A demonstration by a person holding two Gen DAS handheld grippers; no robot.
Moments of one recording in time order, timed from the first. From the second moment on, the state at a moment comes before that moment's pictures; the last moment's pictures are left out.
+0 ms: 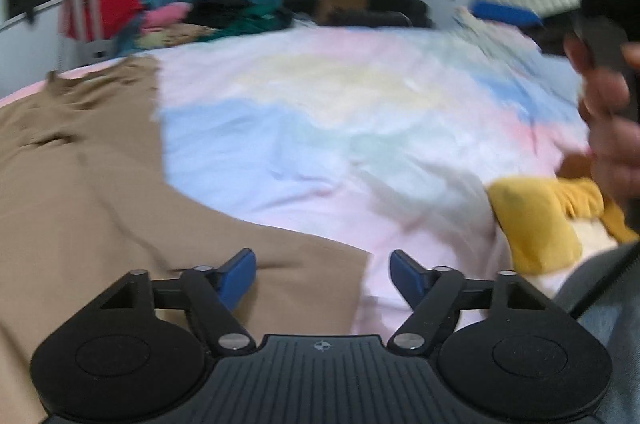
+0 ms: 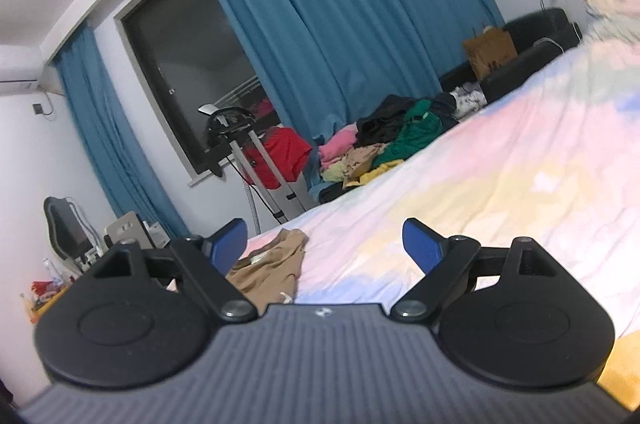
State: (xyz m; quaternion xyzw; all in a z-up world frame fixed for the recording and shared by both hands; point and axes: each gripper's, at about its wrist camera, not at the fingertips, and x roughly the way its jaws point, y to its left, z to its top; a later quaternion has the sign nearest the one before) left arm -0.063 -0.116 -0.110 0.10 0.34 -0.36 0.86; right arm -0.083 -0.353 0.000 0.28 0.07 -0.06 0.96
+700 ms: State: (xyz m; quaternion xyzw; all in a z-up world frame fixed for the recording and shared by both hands) left arm -0.041 -0.094 -0.118 -0.01 0.33 -0.35 0.88; right arm -0.053 -0.336 -0.020 0.25 0.12 -0.05 0.96
